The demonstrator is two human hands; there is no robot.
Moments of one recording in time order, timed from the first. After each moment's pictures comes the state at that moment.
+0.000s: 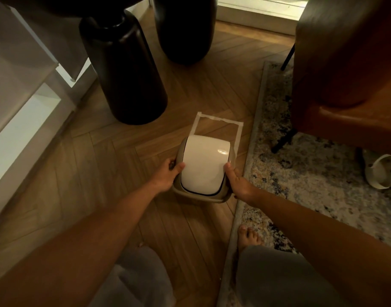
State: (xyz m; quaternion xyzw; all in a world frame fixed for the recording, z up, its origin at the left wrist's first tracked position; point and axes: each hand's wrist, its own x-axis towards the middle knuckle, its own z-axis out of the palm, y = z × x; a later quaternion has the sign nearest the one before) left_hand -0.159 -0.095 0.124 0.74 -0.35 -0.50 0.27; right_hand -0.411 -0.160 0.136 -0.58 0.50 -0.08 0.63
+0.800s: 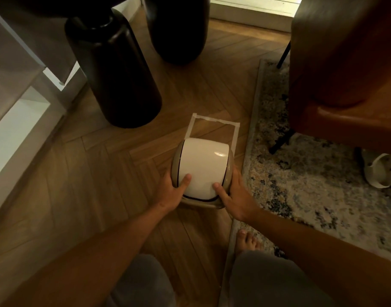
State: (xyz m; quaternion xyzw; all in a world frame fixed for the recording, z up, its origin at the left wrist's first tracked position) left_hand -0.191 -0.082 0.072 0.74 -0.36 -0.42 0.38; right_hand -0.425 -0.142 0.103 -0.72 0.51 -0.13 0.44
